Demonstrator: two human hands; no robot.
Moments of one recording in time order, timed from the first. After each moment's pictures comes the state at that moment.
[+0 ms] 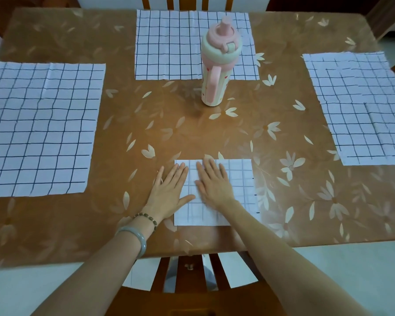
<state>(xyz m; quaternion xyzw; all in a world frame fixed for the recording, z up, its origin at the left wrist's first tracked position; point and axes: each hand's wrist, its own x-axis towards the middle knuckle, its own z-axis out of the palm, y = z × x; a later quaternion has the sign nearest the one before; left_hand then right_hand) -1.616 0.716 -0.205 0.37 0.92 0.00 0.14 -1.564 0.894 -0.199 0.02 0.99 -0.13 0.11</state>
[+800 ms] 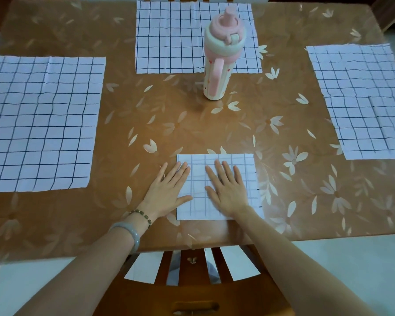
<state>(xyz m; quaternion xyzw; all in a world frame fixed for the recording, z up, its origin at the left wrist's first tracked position) -1.616 0.698 -0.198 0.44 0.88 -0.05 0.14 -1.525 0.909 -0.207 0.04 0.99 -0.08 0.11</state>
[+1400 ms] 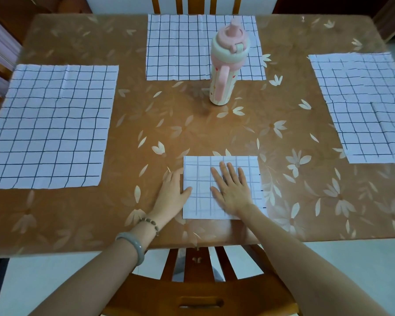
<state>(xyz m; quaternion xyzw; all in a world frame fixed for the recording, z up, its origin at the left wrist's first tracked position) -1.593 0.712 -0.157 0.12 0.90 0.36 0.21 -1.528 0.910 -0.201 0.03 0.99 -0.08 0.14</state>
